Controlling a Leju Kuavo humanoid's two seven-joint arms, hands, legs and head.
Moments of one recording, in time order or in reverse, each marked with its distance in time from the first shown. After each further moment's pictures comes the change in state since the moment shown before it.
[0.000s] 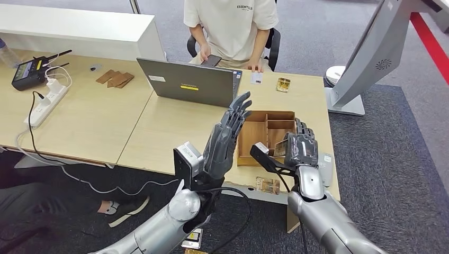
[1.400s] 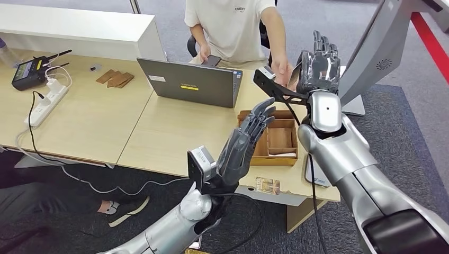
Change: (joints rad) left arm -0.018 -0.074 -0.002 0.081 0.006 -0.147 -0.049; right arm -0.353 0.012 -0.040 -0.130 0.127 0.220 0.120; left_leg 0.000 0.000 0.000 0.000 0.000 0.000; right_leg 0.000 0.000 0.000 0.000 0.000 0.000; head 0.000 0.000
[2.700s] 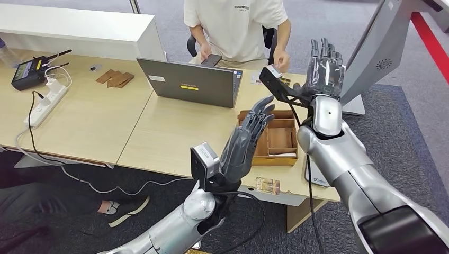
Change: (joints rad) left arm -0.010 -0.018 -0.003 0.024 0.020 0.052 0.001; right arm -0.007 0.022 0.003 0.112 -0.156 -0.180 -0.031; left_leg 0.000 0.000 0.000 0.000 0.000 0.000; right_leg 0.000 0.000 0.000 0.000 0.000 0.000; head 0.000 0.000
